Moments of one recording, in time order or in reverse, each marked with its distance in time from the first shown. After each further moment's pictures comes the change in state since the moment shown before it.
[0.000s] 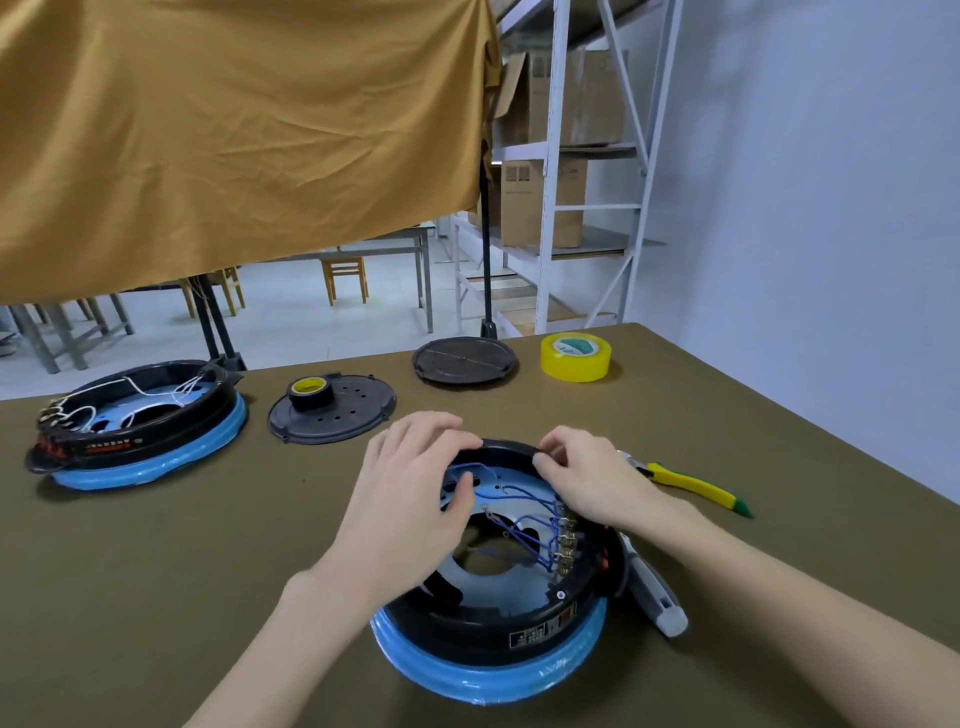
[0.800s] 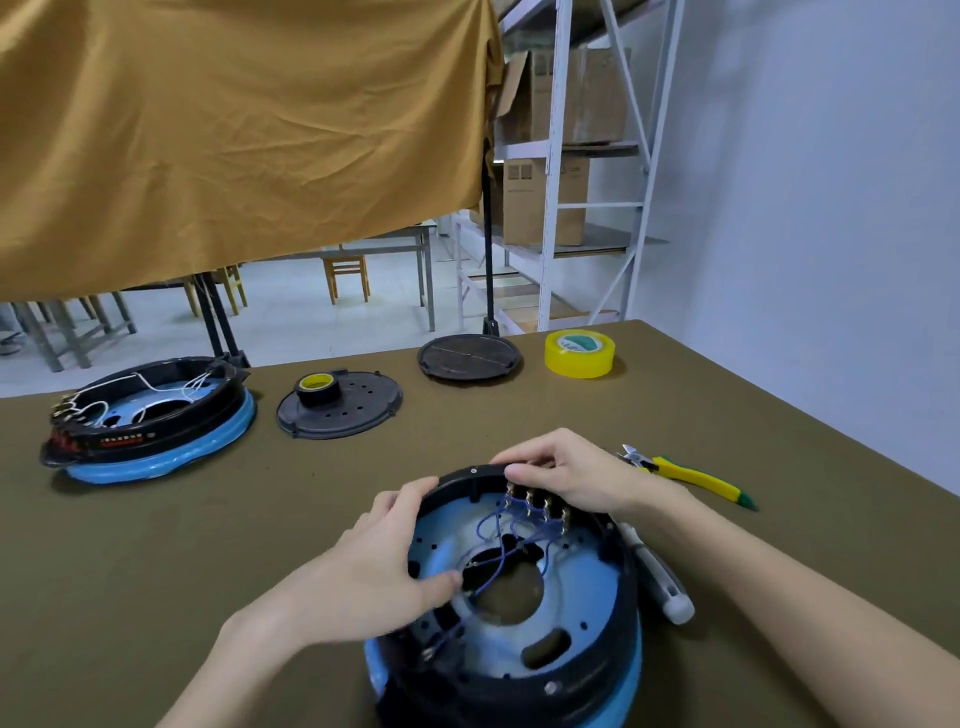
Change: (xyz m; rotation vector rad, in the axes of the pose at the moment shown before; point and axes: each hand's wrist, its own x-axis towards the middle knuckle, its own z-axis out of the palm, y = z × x) left_hand -0.039 -0.024 -0.023 -0.258 -0.597 -0.344; right_hand 0.003 -0.013 0.000 0.301 -0.286 -0.202
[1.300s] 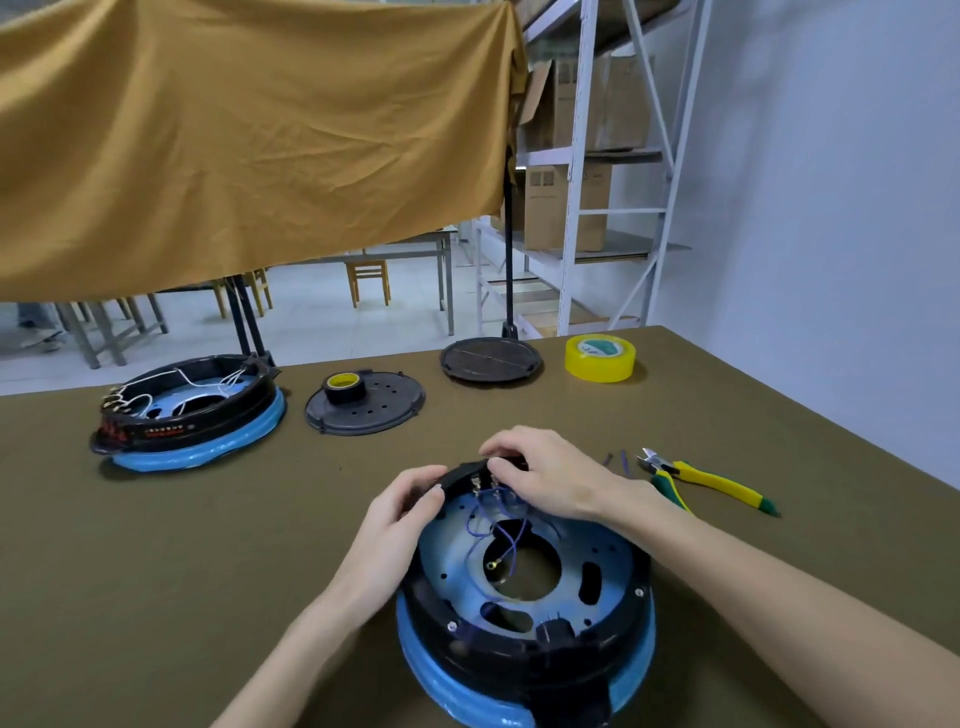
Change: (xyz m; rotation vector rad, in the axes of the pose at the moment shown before) left_hand 0.019 -0.024 0.028 -0.750 0.368 0.027; right_hand 0.018 -0.027 0.030 -0.324 0.055 -0.056
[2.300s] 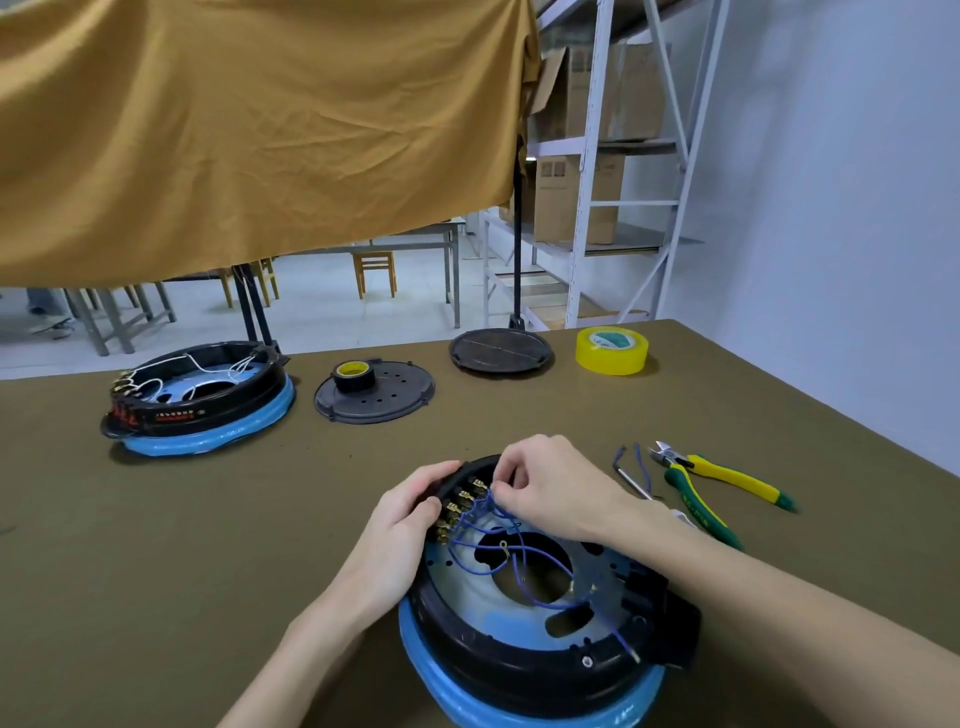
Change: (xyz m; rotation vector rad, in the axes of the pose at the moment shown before) left_hand -0.011 0.001 -0.005 0.120 -0.034 0.036; right_hand -0.016 -0.028 0.017 0.023 0.059 0.046
